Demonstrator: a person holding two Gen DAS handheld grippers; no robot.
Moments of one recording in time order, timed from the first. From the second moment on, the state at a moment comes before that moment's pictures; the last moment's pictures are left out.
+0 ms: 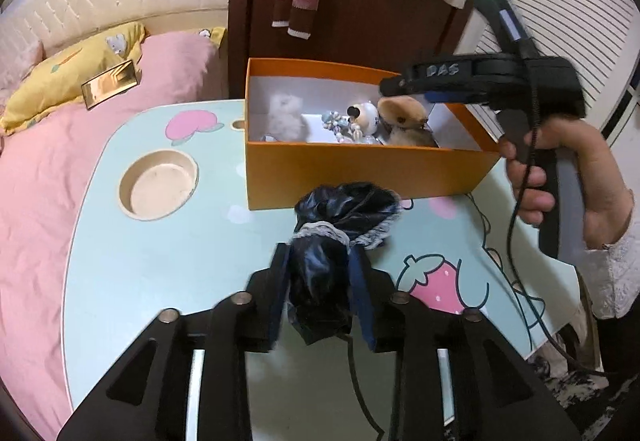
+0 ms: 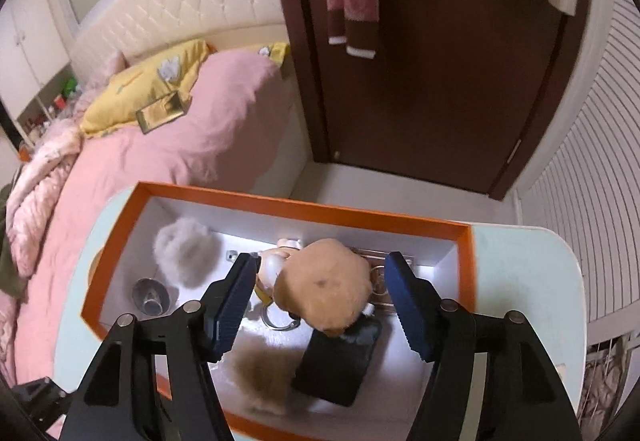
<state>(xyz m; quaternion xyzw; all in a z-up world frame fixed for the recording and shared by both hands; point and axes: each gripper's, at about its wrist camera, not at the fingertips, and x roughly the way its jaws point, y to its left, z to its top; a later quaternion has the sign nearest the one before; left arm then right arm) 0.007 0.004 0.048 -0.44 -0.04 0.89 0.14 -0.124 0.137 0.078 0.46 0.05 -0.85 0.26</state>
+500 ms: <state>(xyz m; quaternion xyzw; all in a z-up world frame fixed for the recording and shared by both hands) 0.006 -0.014 0.054 -0.43 -0.05 0.89 0.12 -0.115 0.152 0.090 0.43 0.02 -0.86 0.29</state>
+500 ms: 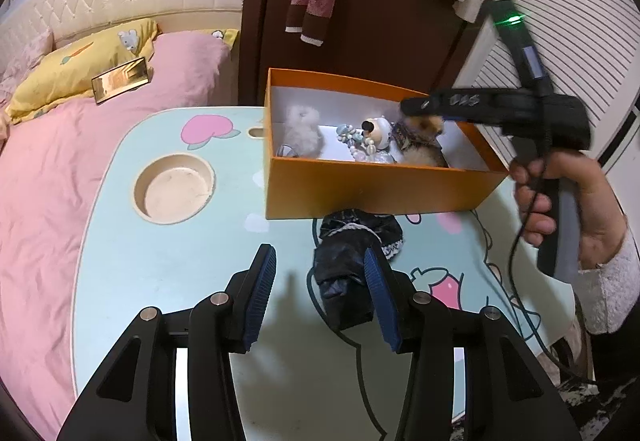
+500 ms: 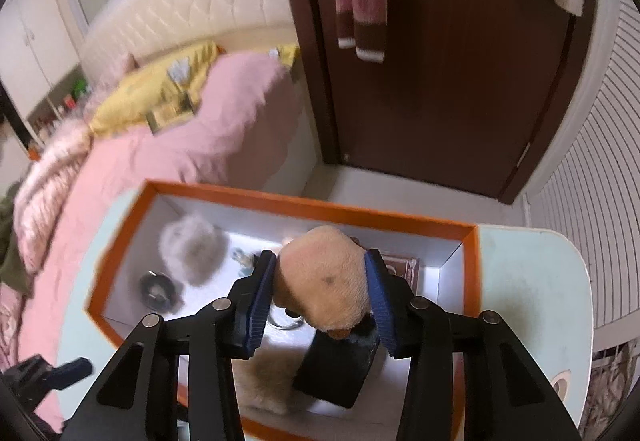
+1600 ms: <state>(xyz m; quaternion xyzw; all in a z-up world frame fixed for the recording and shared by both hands) 0.003 -0.011 0.064 -0.45 -0.03 0.89 0.09 0.016 0.186 0.041 0.50 0.04 -0.80 0.33</state>
